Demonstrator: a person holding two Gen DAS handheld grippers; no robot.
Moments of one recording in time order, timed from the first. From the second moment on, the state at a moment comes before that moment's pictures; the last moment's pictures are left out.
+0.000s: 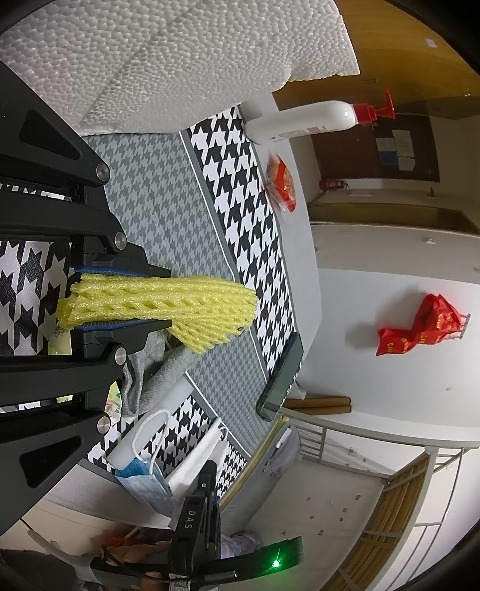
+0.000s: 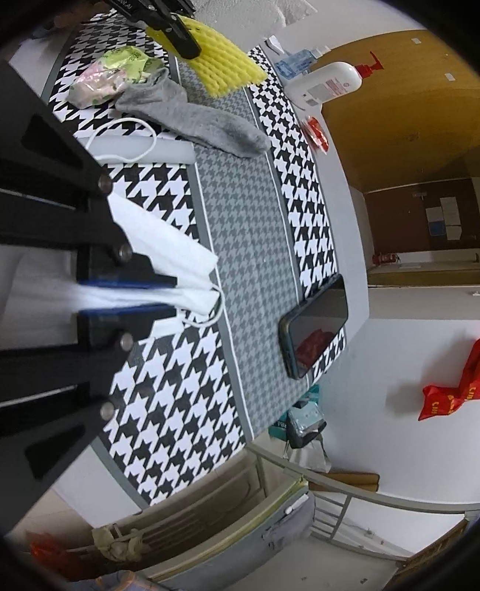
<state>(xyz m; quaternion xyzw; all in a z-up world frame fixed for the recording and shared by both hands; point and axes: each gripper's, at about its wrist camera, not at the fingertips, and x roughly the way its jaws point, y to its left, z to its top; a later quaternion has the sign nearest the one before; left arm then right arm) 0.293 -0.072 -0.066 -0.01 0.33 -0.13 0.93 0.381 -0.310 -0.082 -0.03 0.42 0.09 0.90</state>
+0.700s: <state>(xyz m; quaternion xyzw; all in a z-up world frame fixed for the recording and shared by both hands) 0.274 -0.076 -0.036 0.00 0.28 -0.14 0.95 0.339 -0.310 0.006 0.01 0.31 0.12 0.94</state>
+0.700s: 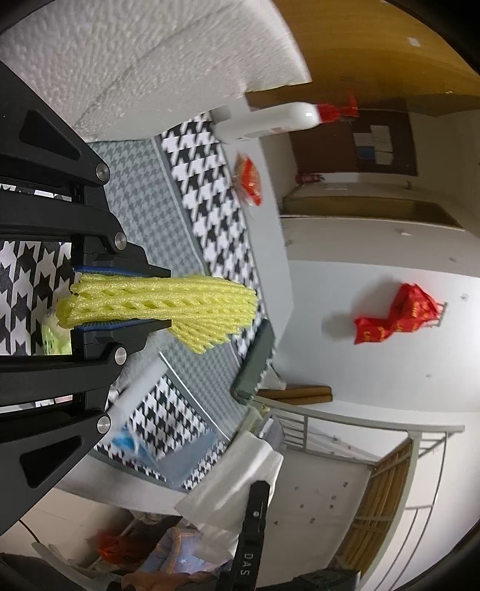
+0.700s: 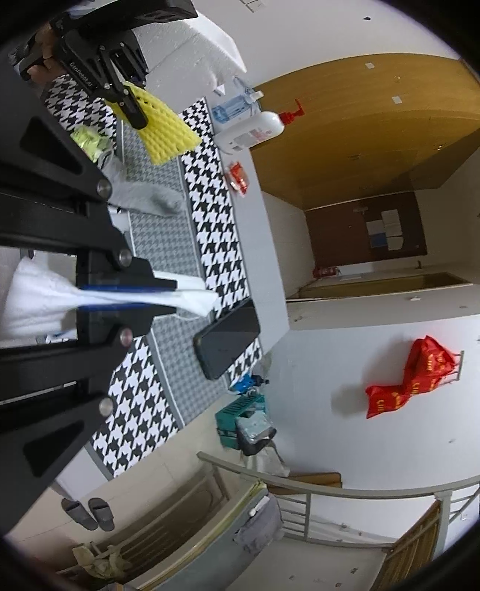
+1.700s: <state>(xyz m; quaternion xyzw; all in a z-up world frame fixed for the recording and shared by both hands) 0.169 -0.044 0.048 0.02 0.18 -0.08 0.98 0.260 -0.262 0.044 0.03 0.23 0.21 0.95</state>
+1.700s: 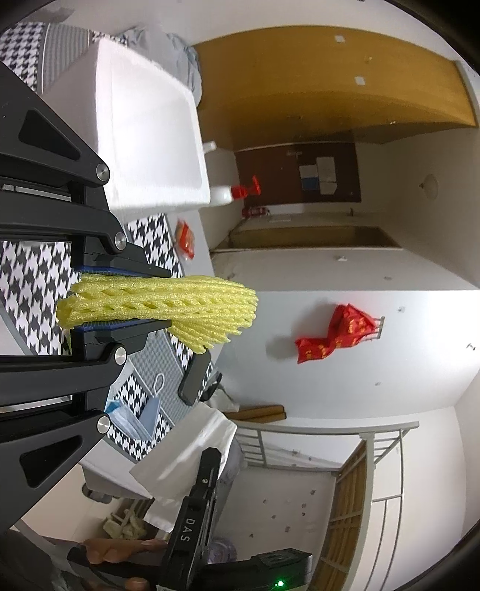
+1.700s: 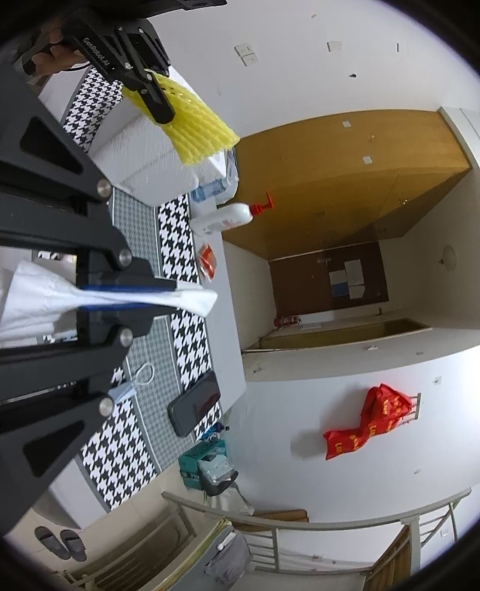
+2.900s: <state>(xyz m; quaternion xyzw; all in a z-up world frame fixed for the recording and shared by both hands) 0.102 0.063 0.069 -0.01 0.14 0.06 0.99 0.230 -0.146 0.068 0.00 0.18 0.32 0.93</state>
